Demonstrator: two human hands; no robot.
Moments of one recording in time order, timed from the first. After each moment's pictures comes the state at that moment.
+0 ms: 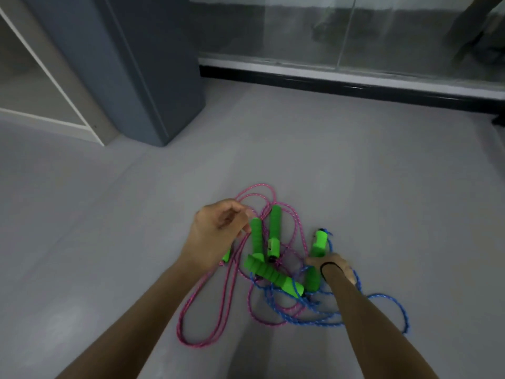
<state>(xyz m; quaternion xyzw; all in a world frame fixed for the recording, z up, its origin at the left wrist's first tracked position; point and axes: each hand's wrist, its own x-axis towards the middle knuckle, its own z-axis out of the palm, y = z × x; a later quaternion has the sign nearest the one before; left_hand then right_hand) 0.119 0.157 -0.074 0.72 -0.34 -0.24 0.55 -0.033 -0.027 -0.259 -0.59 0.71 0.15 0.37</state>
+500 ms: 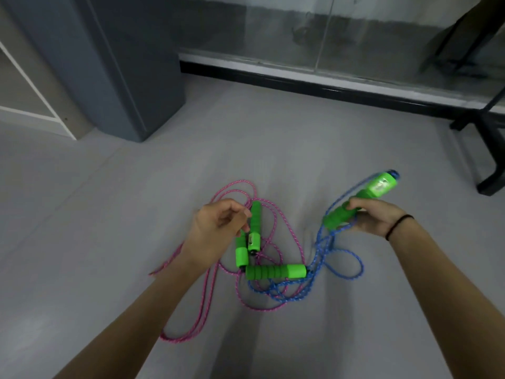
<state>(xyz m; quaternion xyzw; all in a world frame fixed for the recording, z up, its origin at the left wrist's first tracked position) 0.095 0.149 -0.083 0.69 -0.36 -0.27 0.57 -0.096 -0.107 -0.115 -0.48 0.55 -0.11 0.68</state>
